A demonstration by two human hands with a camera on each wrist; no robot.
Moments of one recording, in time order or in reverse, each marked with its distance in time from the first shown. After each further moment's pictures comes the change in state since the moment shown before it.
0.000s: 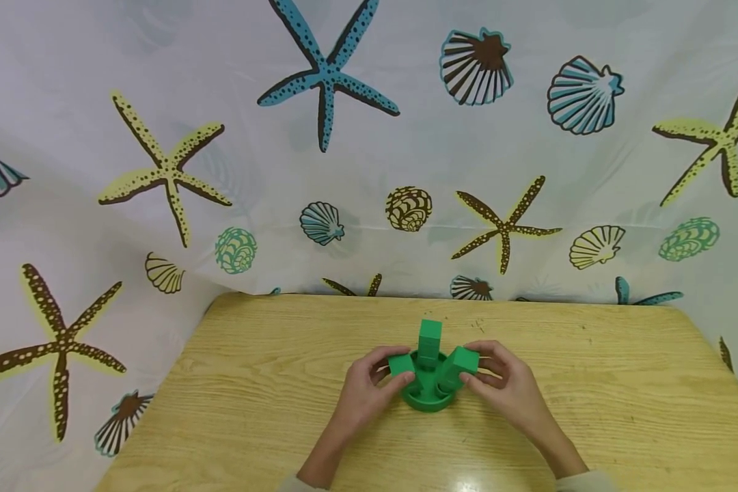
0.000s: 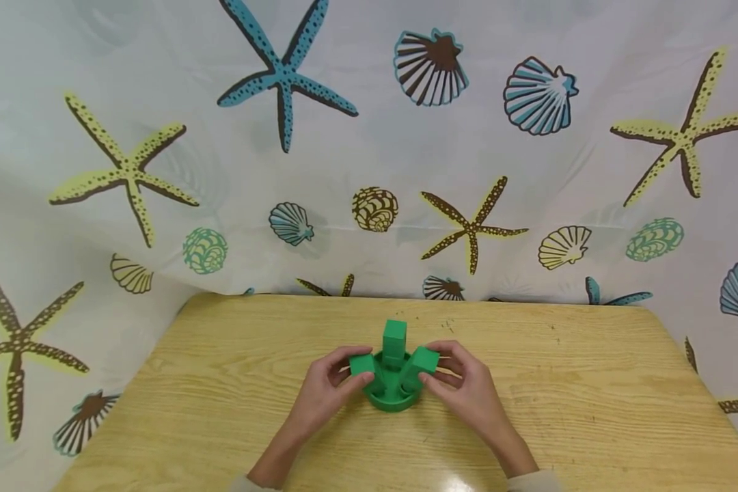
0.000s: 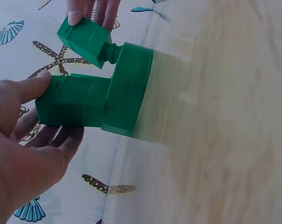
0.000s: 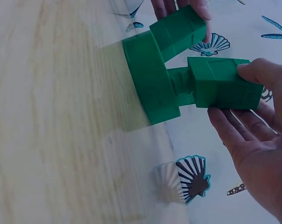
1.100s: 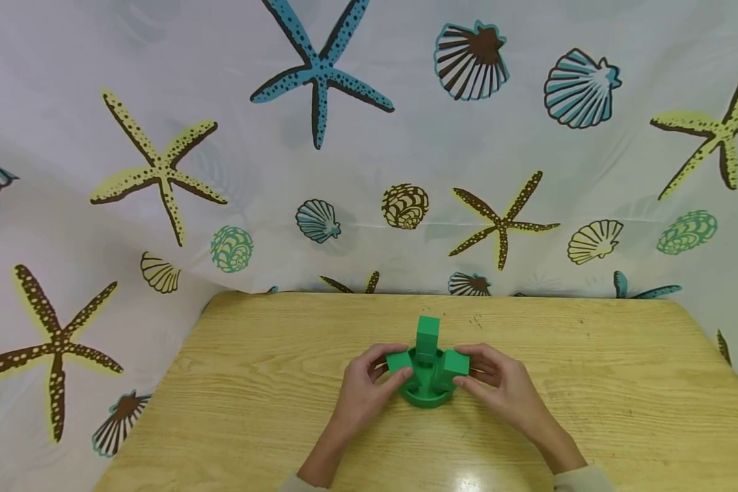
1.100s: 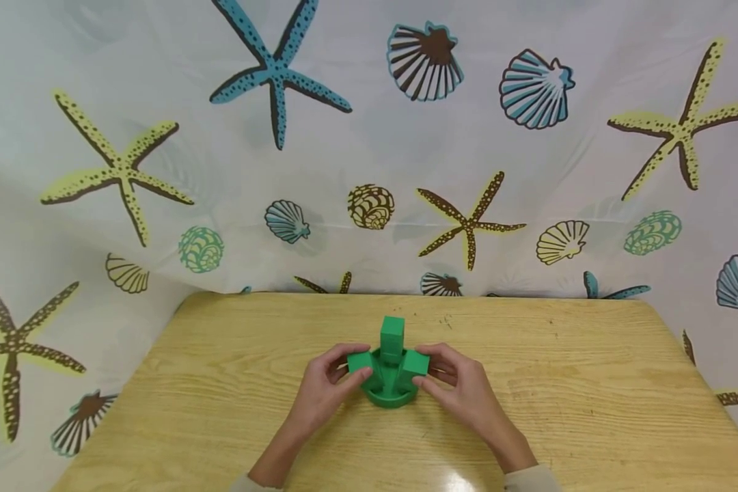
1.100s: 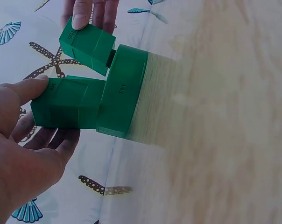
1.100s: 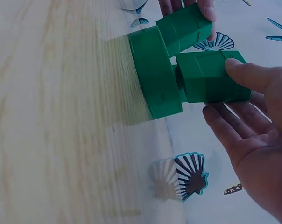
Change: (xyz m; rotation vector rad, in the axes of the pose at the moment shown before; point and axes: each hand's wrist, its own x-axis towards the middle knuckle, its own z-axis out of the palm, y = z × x) left_hand -0.001 -0.002 0.006 0.013 0.044 0.015; right_hand 0.000 -0.002 -0.001 -0.091 -0.092 0.017
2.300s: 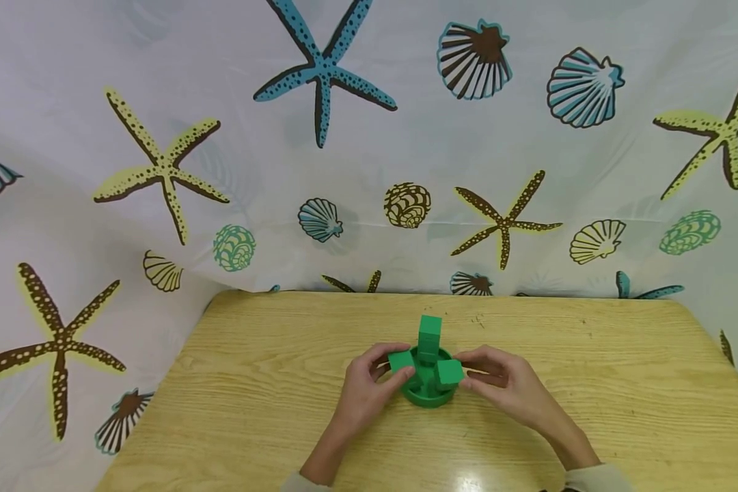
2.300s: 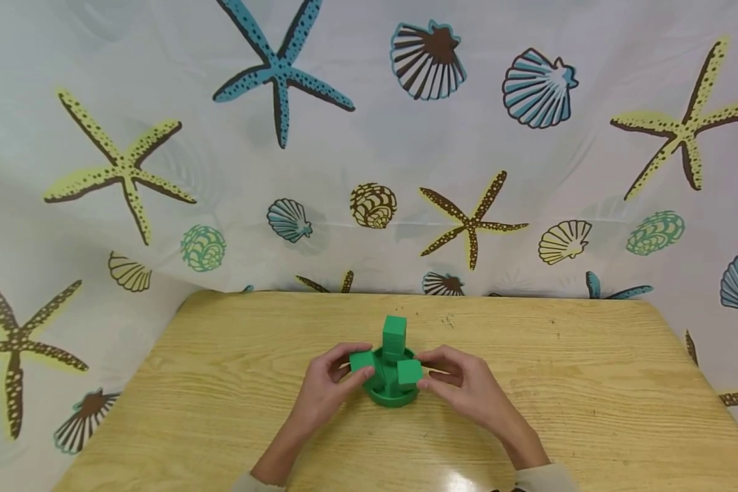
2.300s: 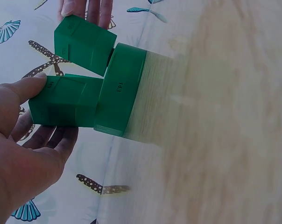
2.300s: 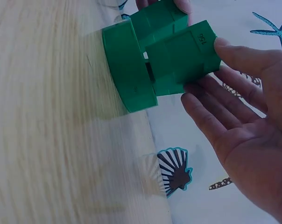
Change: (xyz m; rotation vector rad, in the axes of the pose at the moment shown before) left_hand 0.000 -0.002 -0.001 -0.025 -0.006 -0.003; right_hand 0.001 -0.005 -0.012 0.075 -0.134 0.007
